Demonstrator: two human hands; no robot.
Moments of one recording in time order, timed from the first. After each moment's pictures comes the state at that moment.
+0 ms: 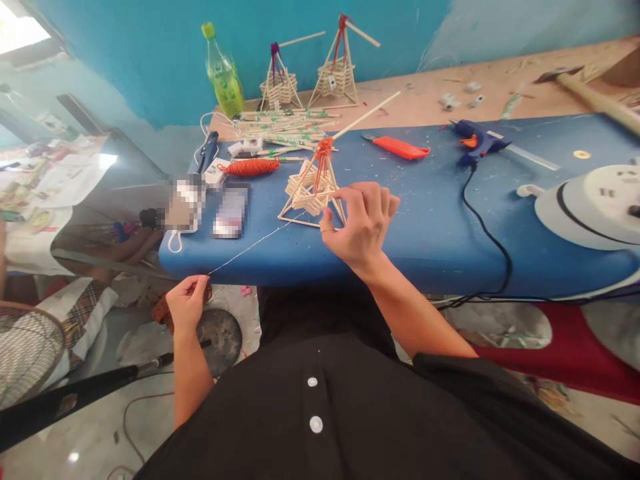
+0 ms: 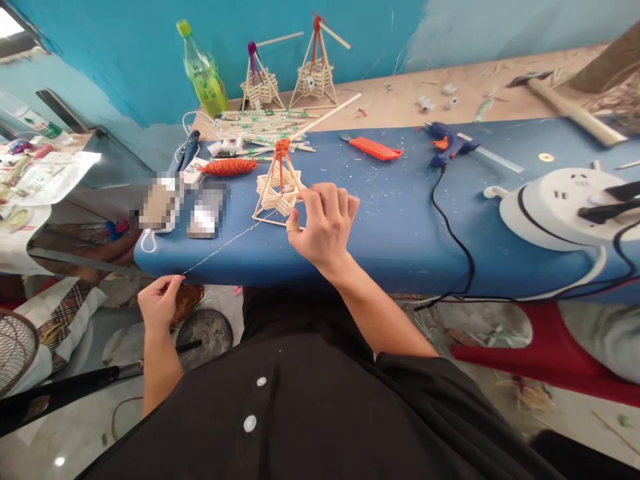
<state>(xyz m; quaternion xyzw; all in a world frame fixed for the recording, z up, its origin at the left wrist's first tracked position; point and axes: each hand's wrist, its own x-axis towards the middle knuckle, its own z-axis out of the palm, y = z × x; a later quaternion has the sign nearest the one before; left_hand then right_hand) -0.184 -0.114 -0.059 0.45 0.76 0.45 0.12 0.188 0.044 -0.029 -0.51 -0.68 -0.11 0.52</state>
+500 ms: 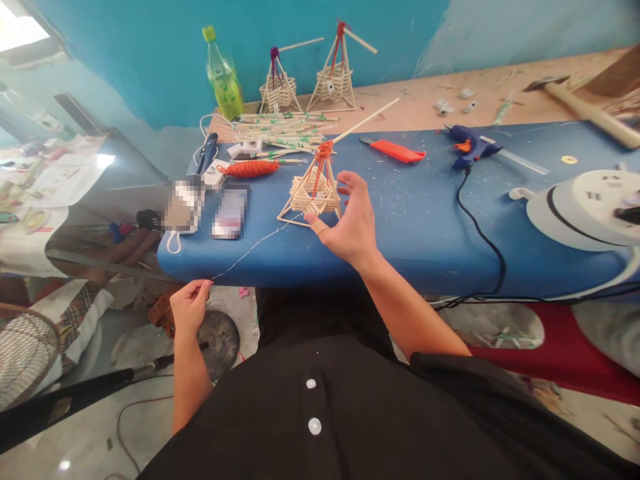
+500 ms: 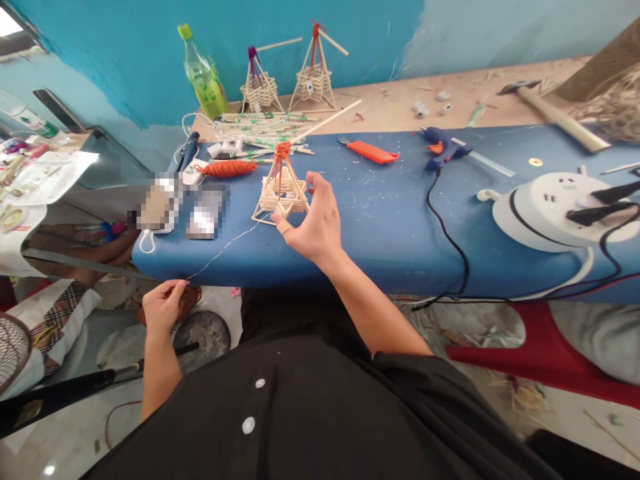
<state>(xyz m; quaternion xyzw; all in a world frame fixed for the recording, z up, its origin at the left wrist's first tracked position) -0.180 -0.120 -0.064 0.45 0.76 0.44 0.15 0.186 0.058 -0.034 -0.48 -0.69 0.10 0.53</state>
